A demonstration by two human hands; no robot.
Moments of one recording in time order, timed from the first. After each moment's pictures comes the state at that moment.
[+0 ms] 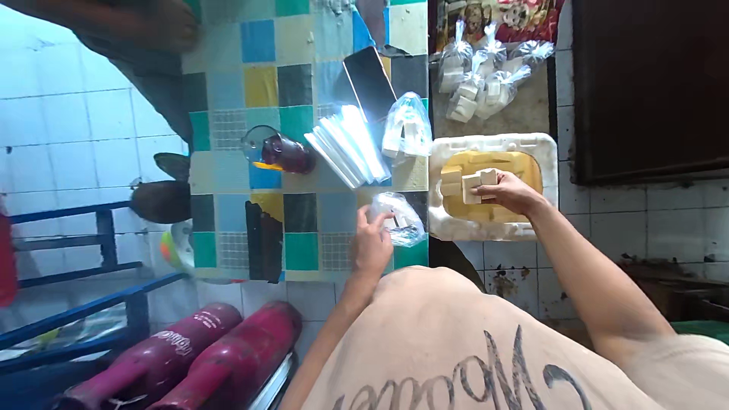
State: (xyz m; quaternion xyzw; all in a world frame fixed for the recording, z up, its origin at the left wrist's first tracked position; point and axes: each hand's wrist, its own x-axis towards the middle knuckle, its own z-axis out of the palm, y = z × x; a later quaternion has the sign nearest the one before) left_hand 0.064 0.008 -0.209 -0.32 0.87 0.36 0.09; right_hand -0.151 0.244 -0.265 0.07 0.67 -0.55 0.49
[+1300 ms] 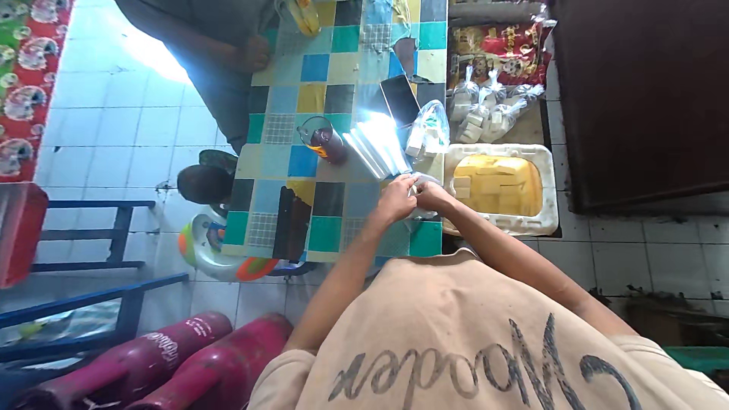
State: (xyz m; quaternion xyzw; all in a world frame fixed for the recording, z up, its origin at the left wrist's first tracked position) left_hand 0.029 -0.029 -0.173 -0.14 0.86 0.44 0.20; right_hand -0.046 0.082 -0.206 -0.16 0.83 -0.24 0.48
